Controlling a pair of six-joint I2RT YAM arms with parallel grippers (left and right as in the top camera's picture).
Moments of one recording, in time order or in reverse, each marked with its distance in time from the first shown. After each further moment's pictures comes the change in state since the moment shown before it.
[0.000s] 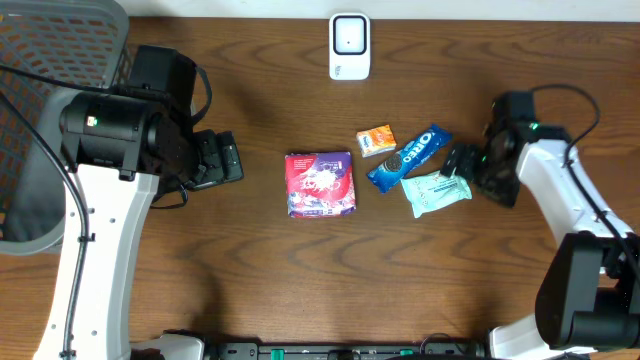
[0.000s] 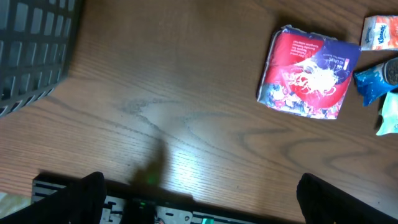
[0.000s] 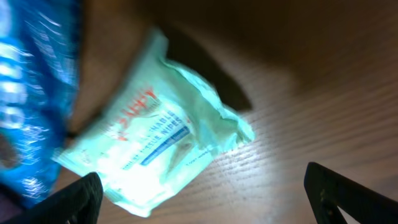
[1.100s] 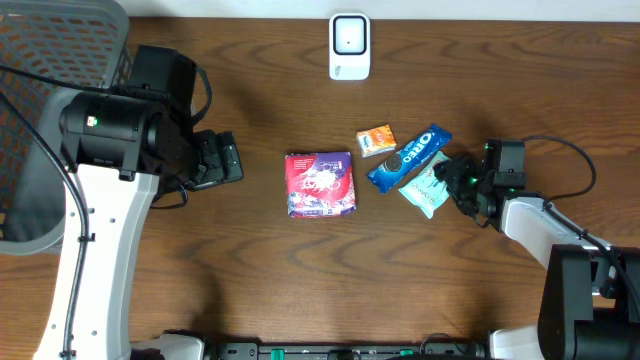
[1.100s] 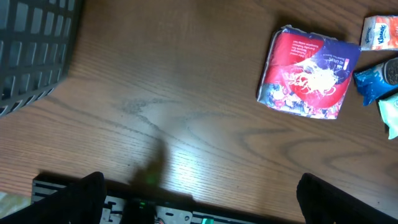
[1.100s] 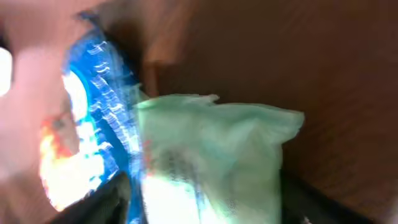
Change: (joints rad) left arm 0.000 0.000 0.000 0.000 0.000 0.000; right arm 0.002 -0.075 -0.429 0.780 -0.154 0.429
